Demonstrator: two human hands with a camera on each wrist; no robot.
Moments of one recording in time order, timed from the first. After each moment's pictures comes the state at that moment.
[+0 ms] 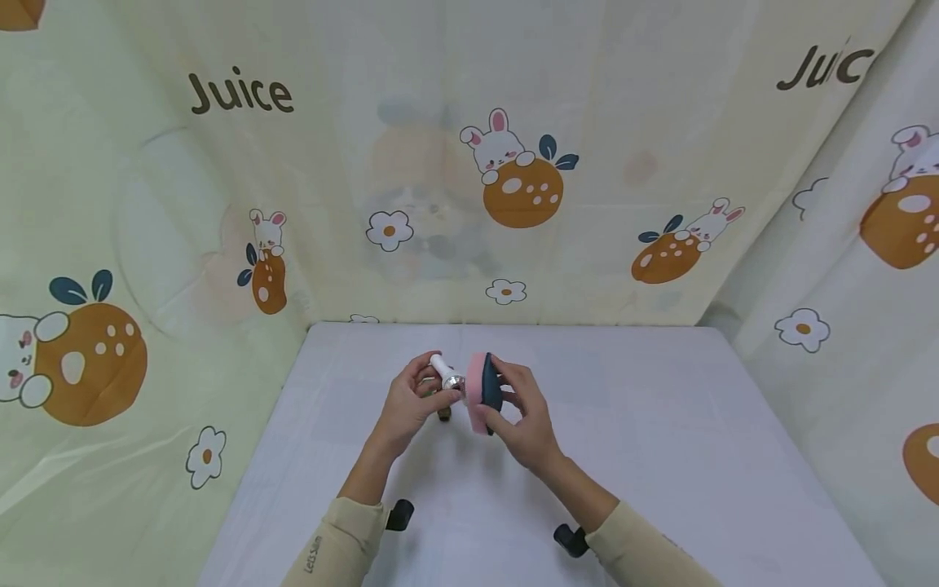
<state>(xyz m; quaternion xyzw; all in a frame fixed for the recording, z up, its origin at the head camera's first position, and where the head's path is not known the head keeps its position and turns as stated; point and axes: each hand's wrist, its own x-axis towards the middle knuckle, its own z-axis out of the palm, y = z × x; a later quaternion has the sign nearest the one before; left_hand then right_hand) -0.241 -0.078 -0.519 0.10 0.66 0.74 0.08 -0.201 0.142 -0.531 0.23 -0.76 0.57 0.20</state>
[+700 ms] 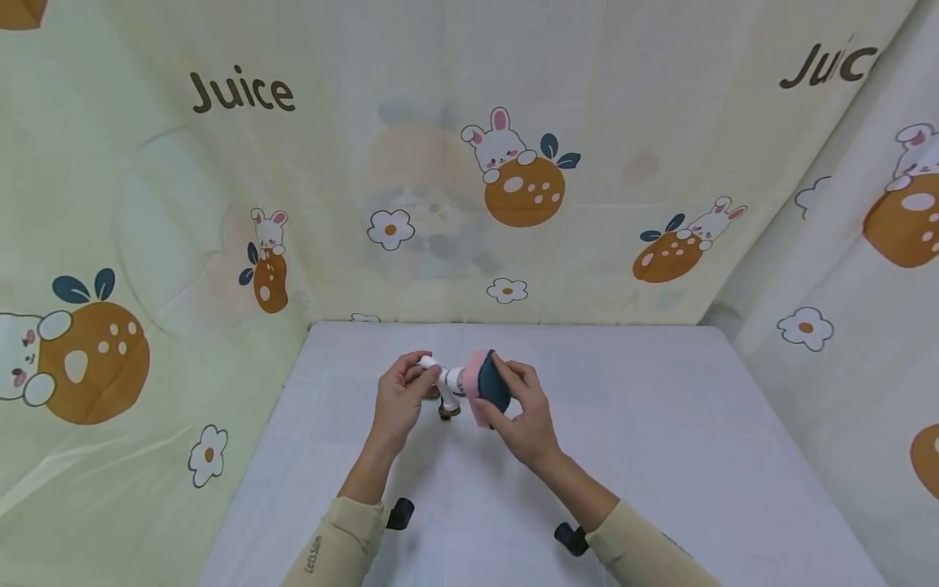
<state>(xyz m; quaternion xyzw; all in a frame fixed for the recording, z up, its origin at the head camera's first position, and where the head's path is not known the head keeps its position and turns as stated) -0.247 -0.078 -0.524 0.04 0.67 0.74 -0.03 -0.201 0.137 -0.532 0.20 -0.80 0.51 0.24</state>
